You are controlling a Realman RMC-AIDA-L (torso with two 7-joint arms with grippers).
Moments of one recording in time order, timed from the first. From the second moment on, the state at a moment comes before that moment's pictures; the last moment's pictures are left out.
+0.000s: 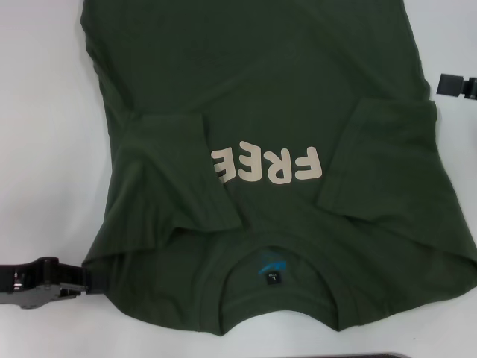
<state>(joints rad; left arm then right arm) -0.30 -2.12 -2.61 -0.90 -0.71 1.90 -2.40 0.42 1.92 -0.41 -0.67 -2.05 -1.82 1.93</state>
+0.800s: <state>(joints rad) -0.34 -2.09 -2.67 -0.79 -0.71 1.89 -2.35 0.42 1.85 -0.41 -0.70 -2.31 -1.86 2.04</state>
